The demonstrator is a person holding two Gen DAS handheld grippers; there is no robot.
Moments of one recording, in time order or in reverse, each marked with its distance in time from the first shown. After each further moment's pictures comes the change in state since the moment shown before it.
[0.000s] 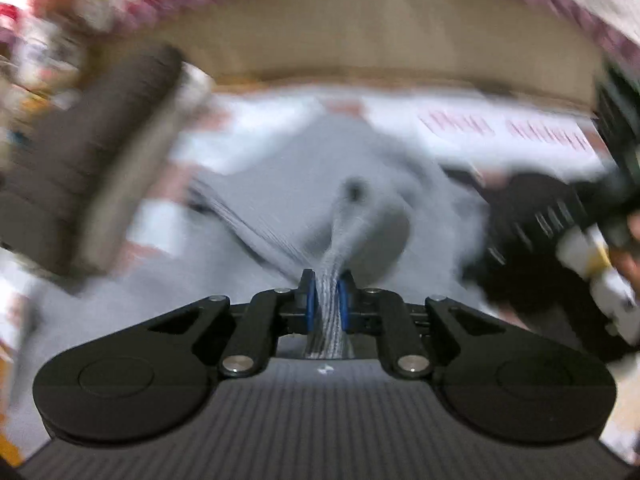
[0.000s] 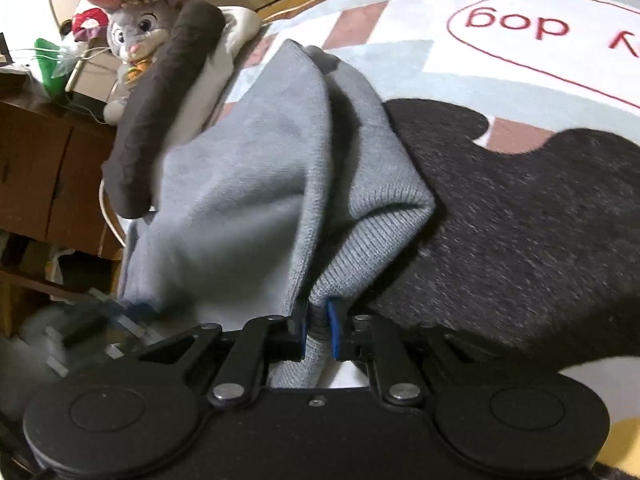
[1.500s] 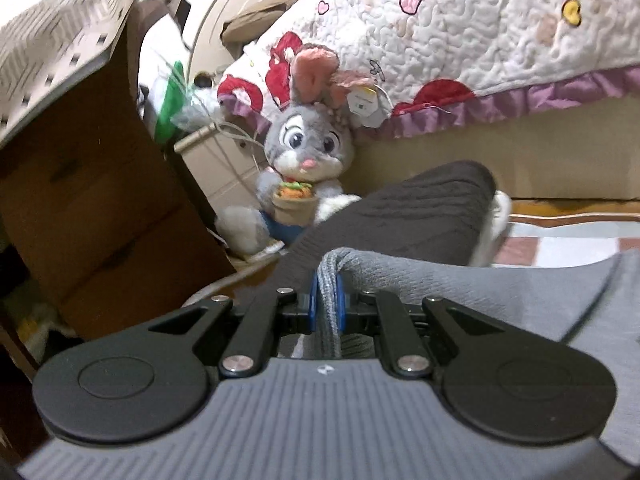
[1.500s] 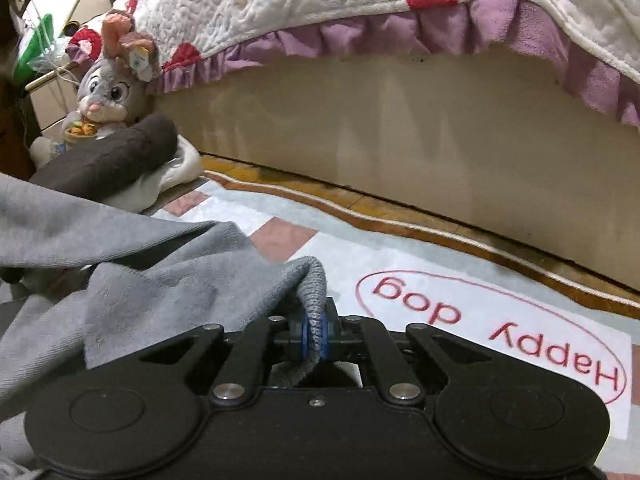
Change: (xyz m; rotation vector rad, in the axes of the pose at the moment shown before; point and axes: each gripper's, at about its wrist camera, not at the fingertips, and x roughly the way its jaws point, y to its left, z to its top) left arm -0.013 0.145 0.054 -0.094 -0.250 0.642; right arm -0.023 0.046 0.027 -0.400 -0.588 -0.495
